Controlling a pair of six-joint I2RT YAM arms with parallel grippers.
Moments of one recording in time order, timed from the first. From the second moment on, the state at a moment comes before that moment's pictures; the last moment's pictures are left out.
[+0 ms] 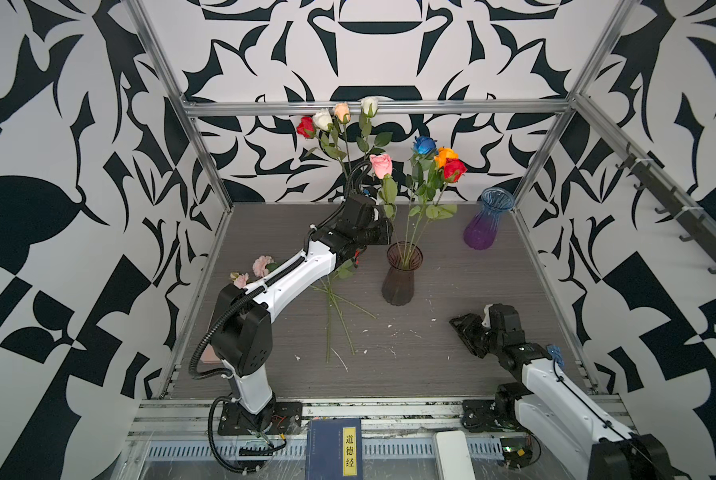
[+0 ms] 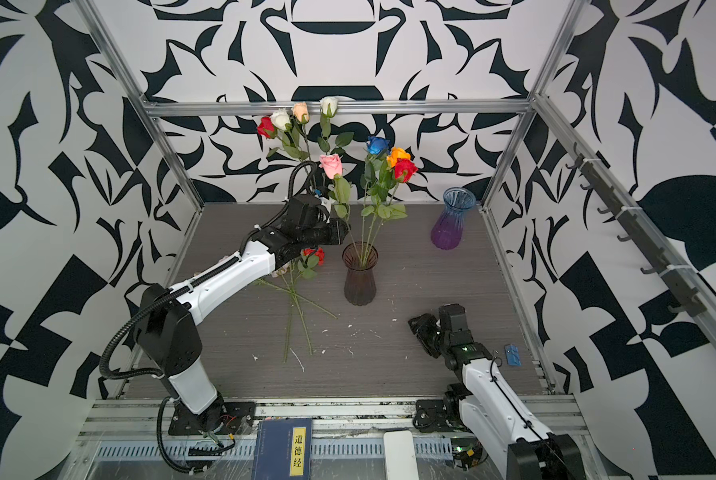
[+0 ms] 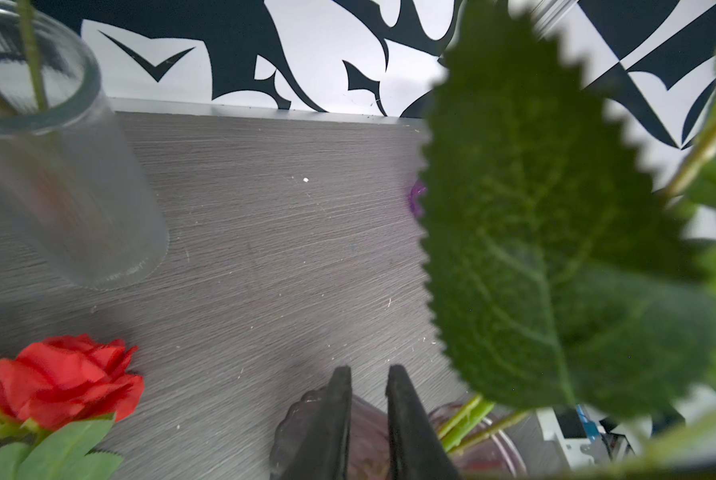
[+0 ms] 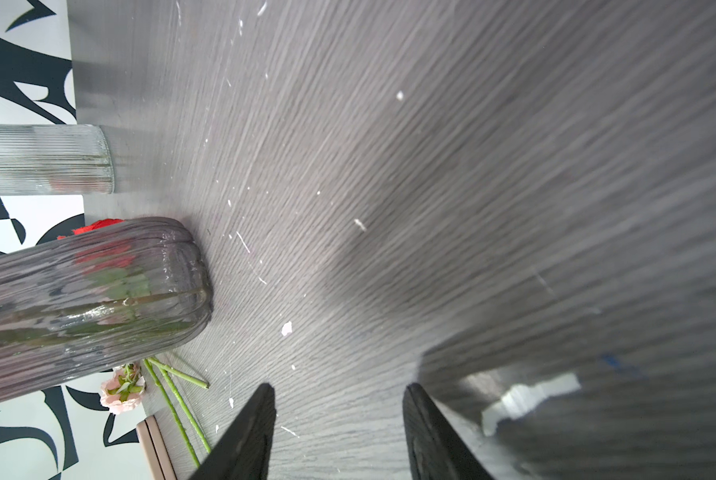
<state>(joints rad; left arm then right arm) -0.67 1.77 1.55 -0.28 0.14 -0.52 0.13 0.80 0.20 -0.24 -0.31 1.07</state>
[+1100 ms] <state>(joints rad) -0.59 1.68 1.44 -0.42 0.22 -0.50 0.13 0.76 0.20 -0.25 -0.31 1.06</state>
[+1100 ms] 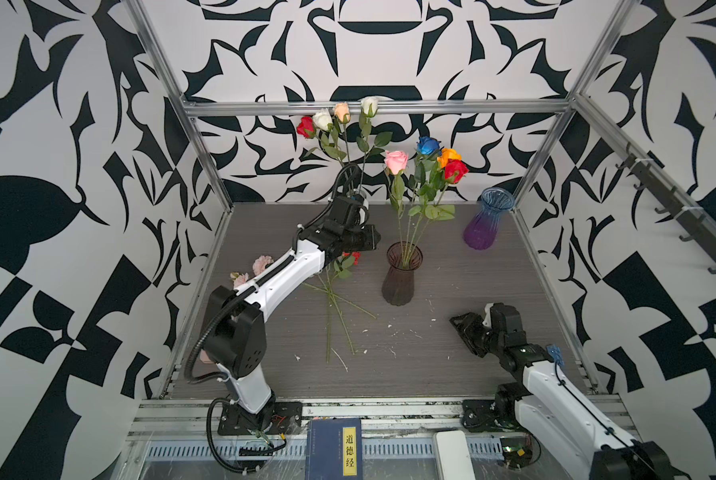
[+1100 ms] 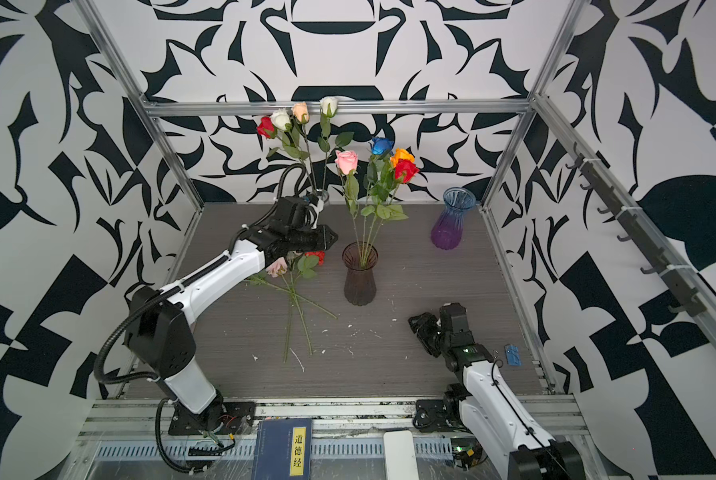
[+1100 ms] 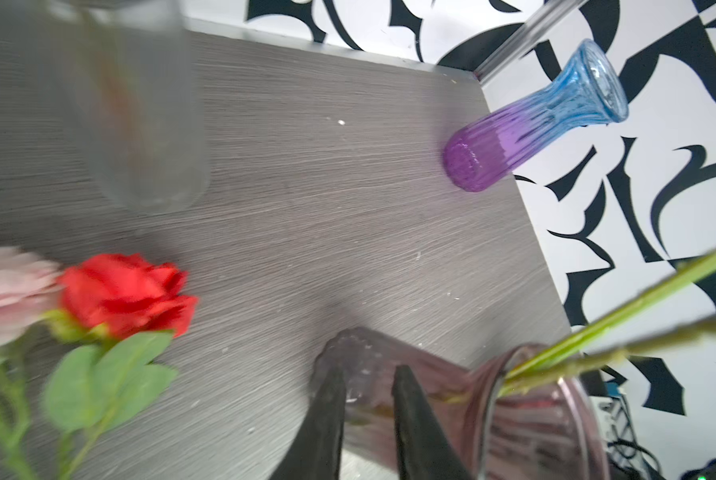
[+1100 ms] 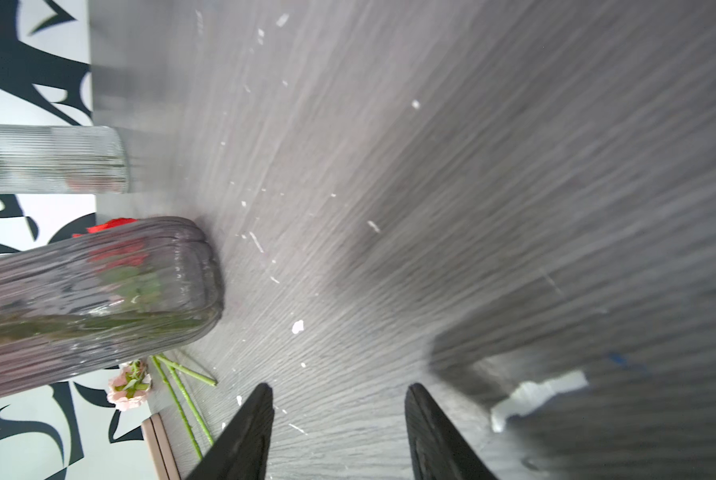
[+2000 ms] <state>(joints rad) -0.61 1.15 0.98 -0.34 0.34 -0.74 0.42 0.79 0.50 -0.40 -0.16 1.08</state>
